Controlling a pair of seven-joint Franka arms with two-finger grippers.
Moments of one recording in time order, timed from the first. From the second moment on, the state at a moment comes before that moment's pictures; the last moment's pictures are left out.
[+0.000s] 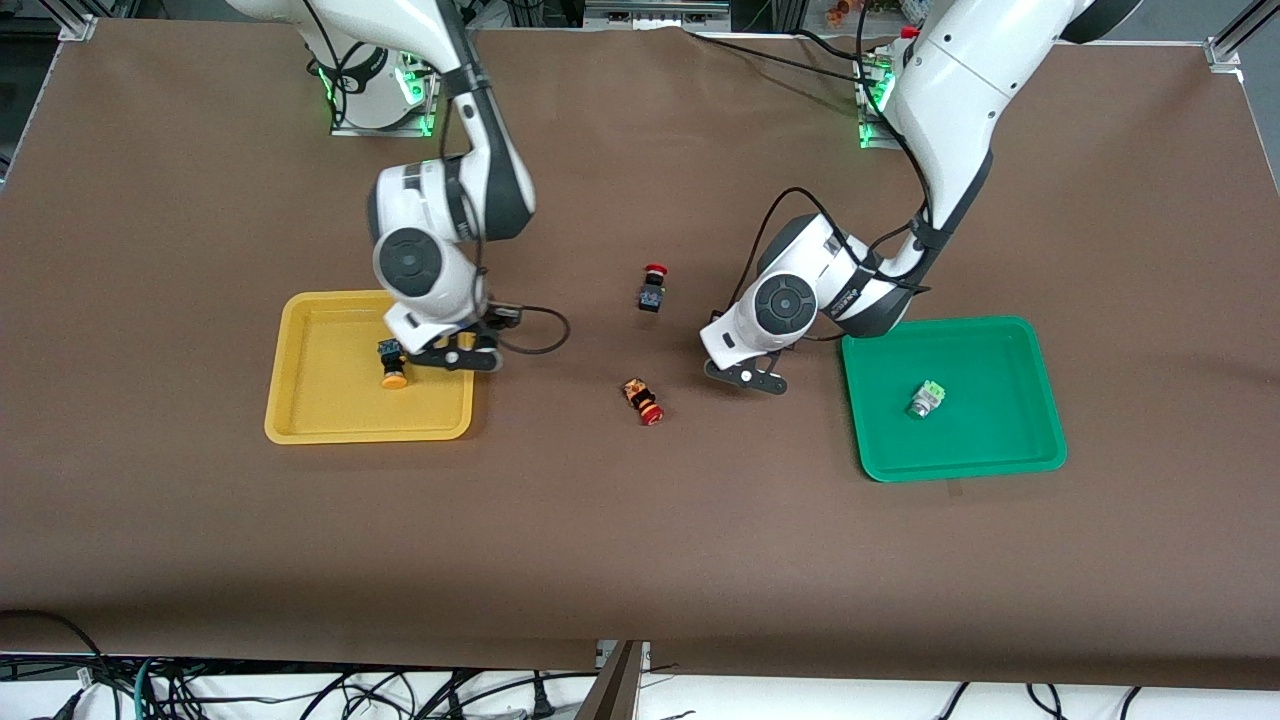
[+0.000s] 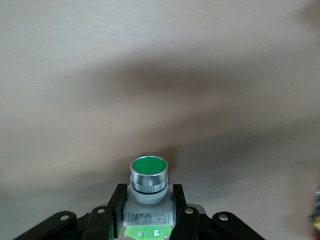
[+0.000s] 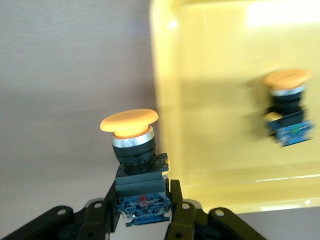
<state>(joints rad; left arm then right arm) -0.23 0.66 -0.36 -1.76 0.16 2.14 -0.38 1.14 0.54 -0.77 -1.92 0.46 2.08 0.16</state>
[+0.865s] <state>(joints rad) 0.26 0.62 -0.34 -1.72 0.45 2.00 0.36 1.05 0.57 -0.80 -1.94 0.56 2.09 -0.05</state>
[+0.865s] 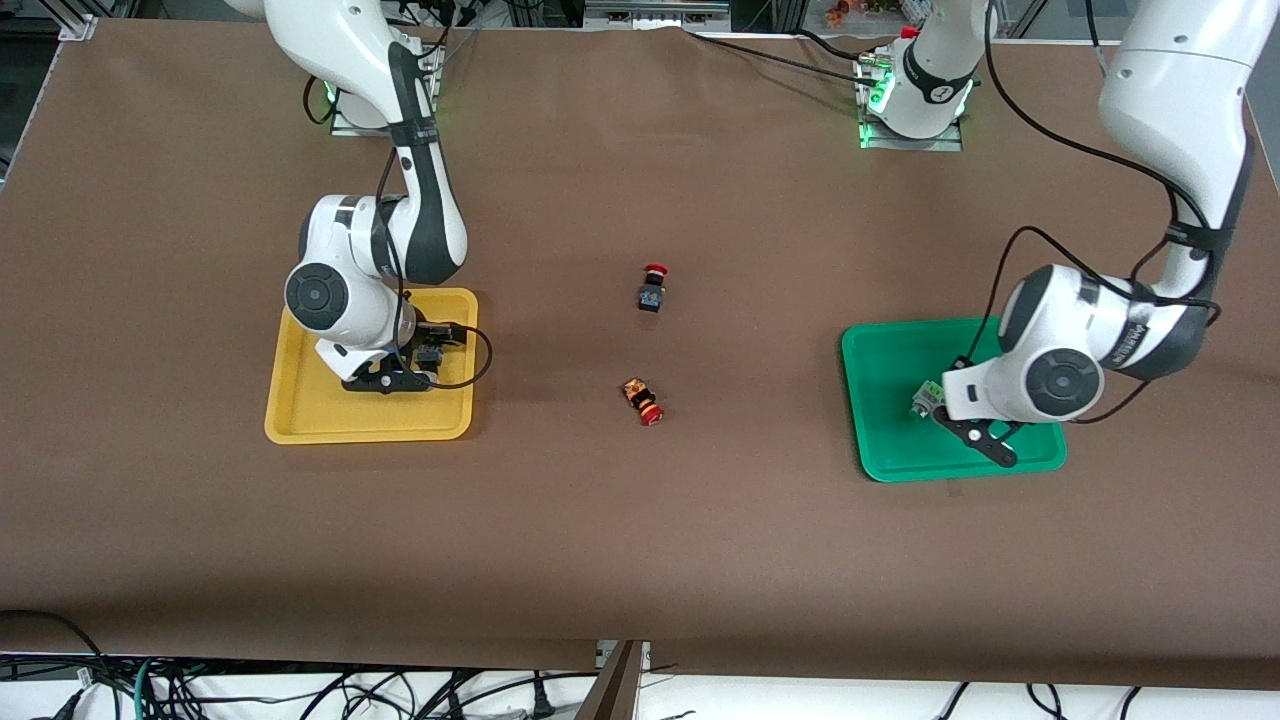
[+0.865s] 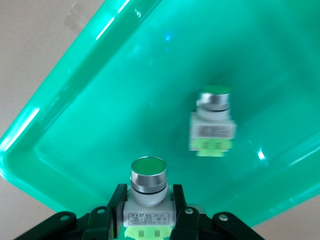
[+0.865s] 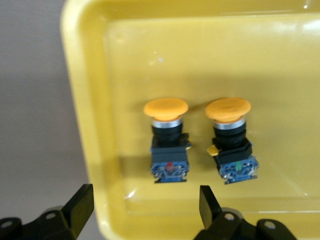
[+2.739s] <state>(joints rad) -0.03 -0.06 -0.02 -1.76 -0.01 1.68 -0.07 0.23 0.00 -0.02 -1.68 0.03 1.67 0.06</state>
